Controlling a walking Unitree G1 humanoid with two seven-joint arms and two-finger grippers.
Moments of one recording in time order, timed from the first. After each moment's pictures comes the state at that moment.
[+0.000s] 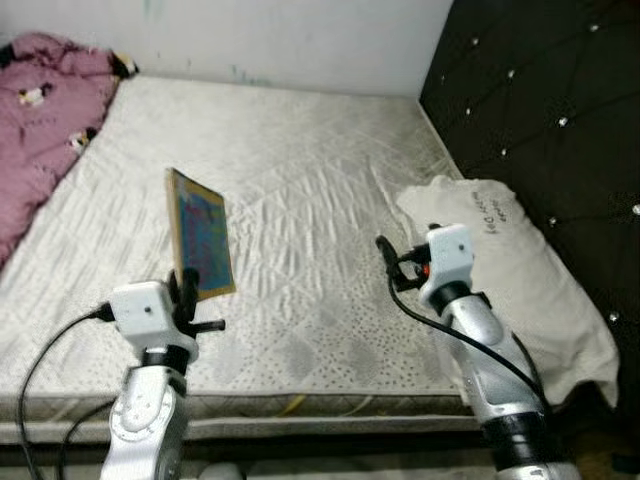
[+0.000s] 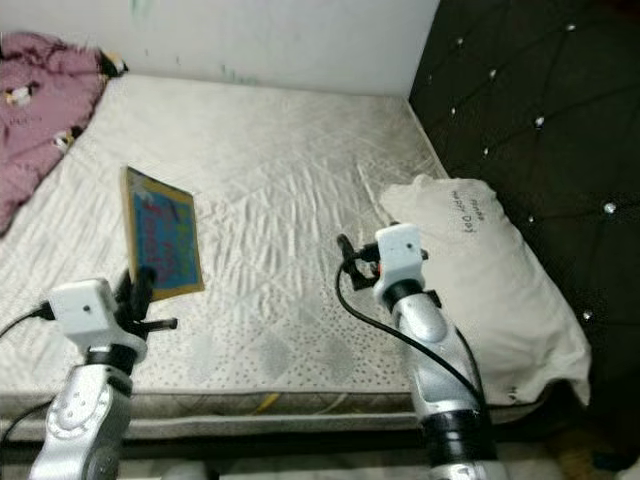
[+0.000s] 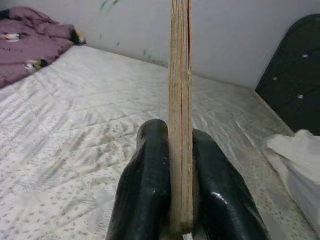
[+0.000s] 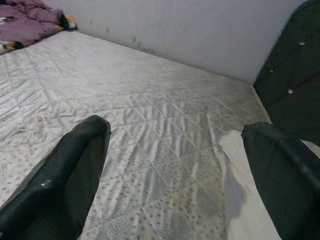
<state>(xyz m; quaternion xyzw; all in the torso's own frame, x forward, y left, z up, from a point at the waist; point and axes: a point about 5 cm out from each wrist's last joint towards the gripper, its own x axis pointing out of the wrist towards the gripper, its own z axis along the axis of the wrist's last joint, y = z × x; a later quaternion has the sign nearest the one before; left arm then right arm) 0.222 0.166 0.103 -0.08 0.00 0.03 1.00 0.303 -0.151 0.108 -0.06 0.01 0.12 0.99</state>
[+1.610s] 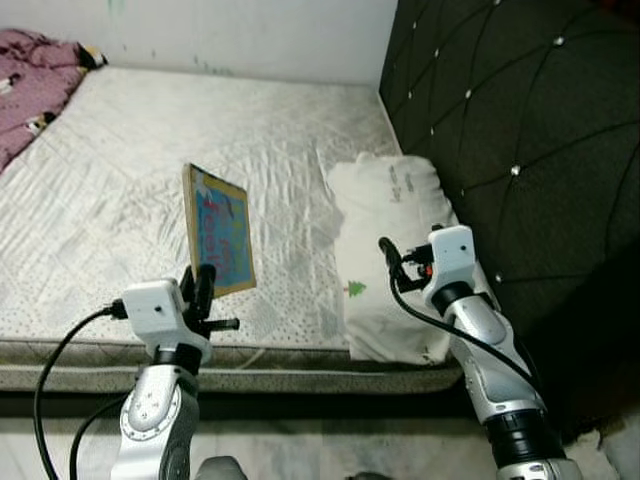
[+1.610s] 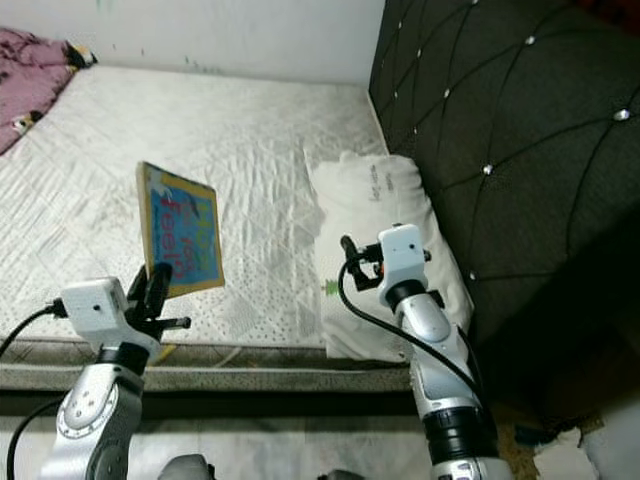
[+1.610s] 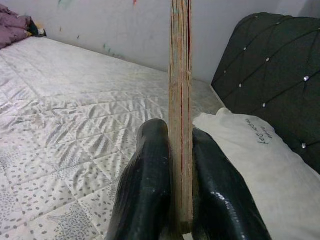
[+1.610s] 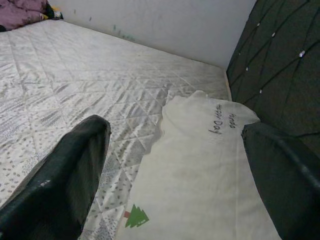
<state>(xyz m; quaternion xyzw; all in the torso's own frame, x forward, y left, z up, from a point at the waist) 0.223 0.157 0.106 -0.10 -0.01 -0.01 0.99 0.305 -0.153 0.104 -0.07 0.02 0.12 0.99</state>
